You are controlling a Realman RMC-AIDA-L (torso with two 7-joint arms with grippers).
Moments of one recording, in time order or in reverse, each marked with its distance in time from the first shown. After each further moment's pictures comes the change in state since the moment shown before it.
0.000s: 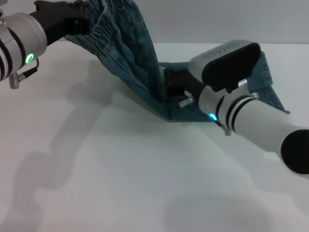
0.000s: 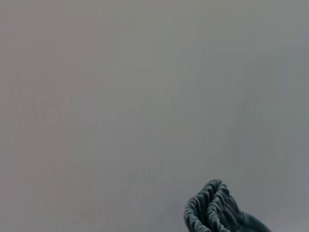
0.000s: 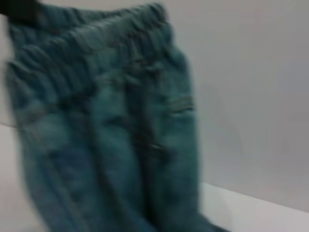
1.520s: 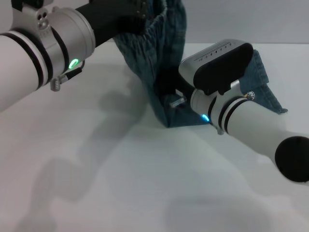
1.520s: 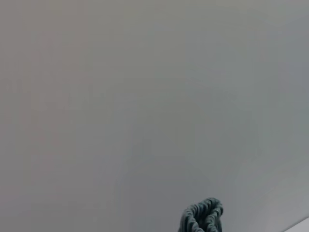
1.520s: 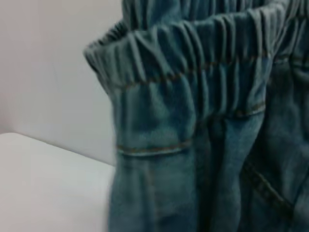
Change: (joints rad) left arm 0.024 -0.003 0.180 -0.157 -0.016 0.009 0.017; right arm 0.003 0.002 -0.056 -0.035 -0.067 -0.048 0.041
